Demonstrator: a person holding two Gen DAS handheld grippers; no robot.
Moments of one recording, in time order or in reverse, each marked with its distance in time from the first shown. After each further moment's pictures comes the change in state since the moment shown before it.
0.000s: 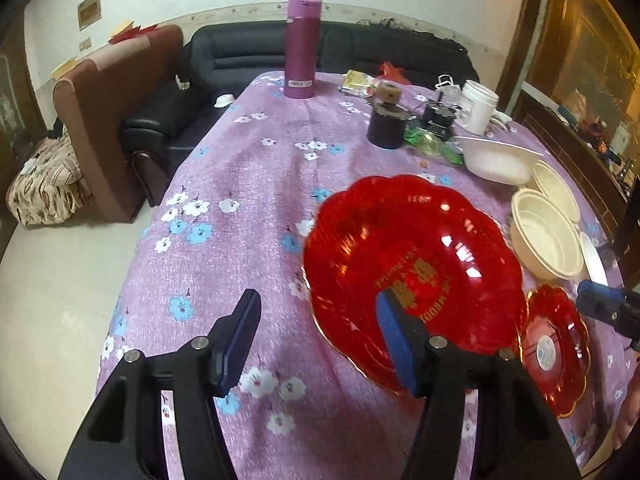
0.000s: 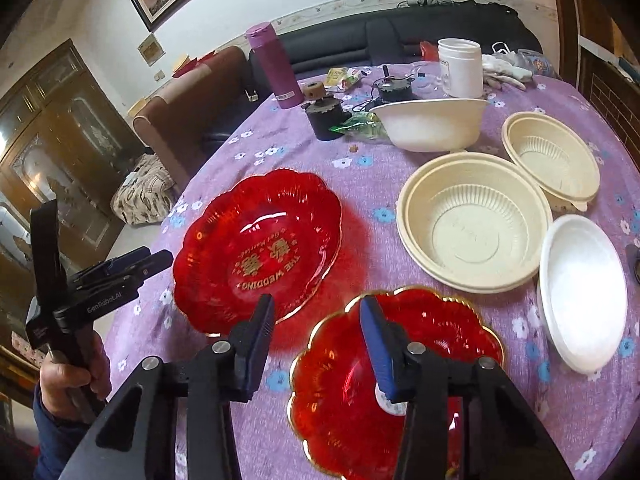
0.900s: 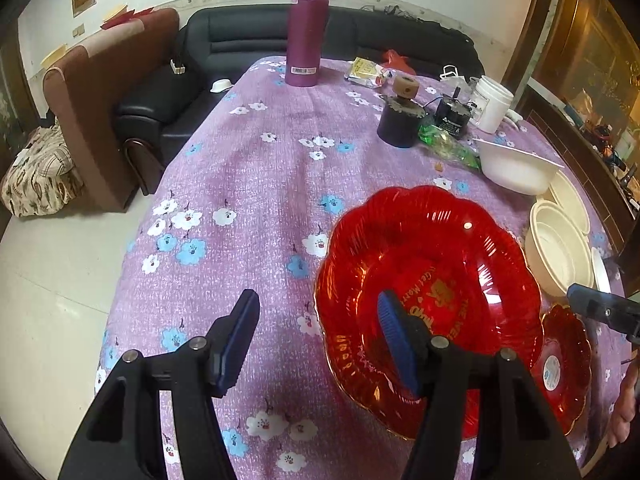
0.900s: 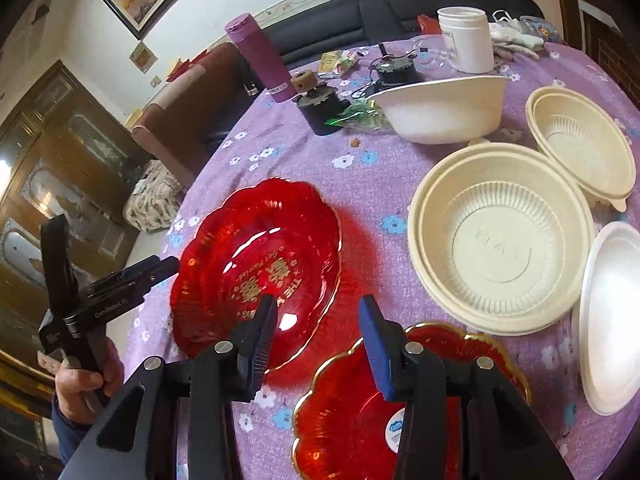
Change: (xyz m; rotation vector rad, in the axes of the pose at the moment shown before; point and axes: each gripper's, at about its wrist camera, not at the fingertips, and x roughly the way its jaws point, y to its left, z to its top) left arm 0.028 0.013 0.026 -0.008 0.061 -0.017; right arm 0.038 -0.021 0.028 0.092 0.062 0.071
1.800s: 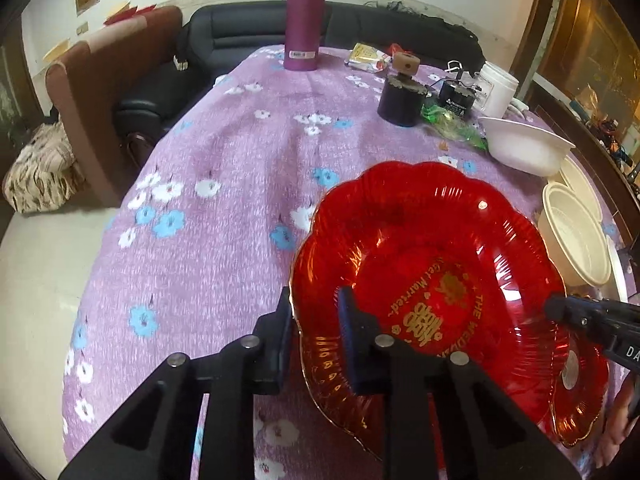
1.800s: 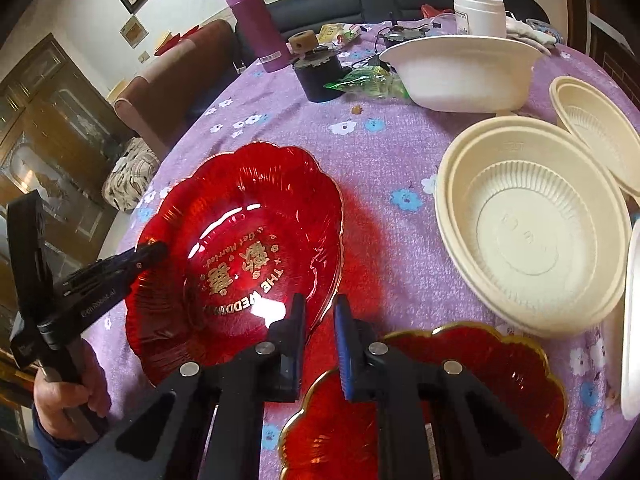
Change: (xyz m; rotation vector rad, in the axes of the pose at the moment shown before) left arm 0.023 -0.010 -0.024 -0.016 0.000 0.016; right arm 0.045 0.011 -0.014 -0.055 0.044 -0.080
